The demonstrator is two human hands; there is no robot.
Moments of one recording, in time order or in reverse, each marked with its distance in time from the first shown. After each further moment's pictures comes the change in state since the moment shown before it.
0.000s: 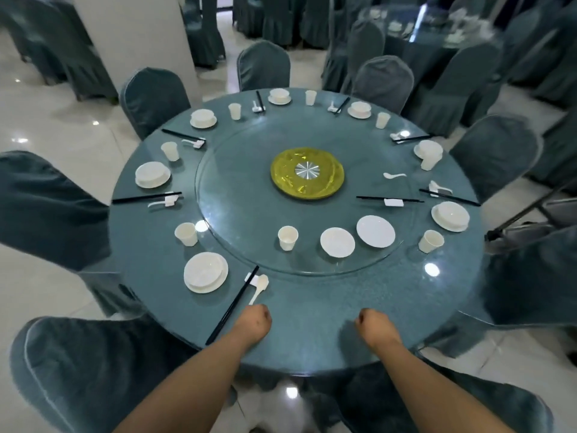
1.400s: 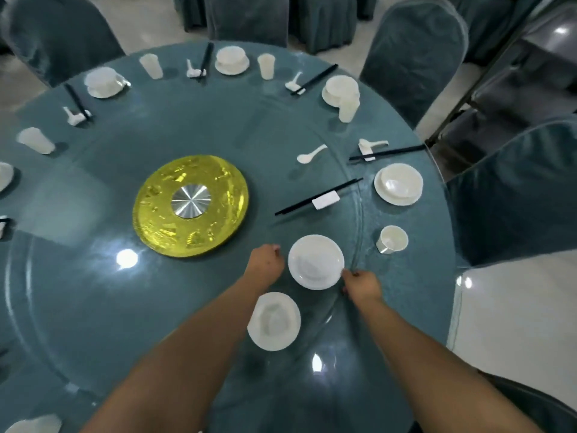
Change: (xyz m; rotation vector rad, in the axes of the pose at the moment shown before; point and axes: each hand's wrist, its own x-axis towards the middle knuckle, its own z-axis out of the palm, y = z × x) left_hand 0.353 0.322 -0.057 0.129 -0.076 0.328; right_hand 0.308 0.059 -0.099 0.907 0.158 0.543
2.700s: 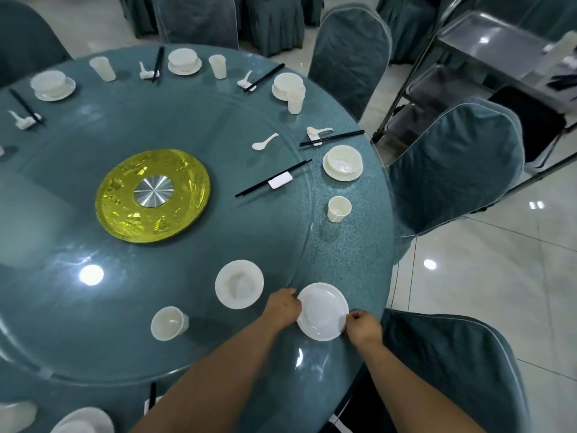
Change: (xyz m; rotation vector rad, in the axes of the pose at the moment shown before) left_hand -0.129 0.022 0.150 0.094 -0.351 0.087; right_hand -0.108 0.182 -0.030 -0.025 0.071 0.205
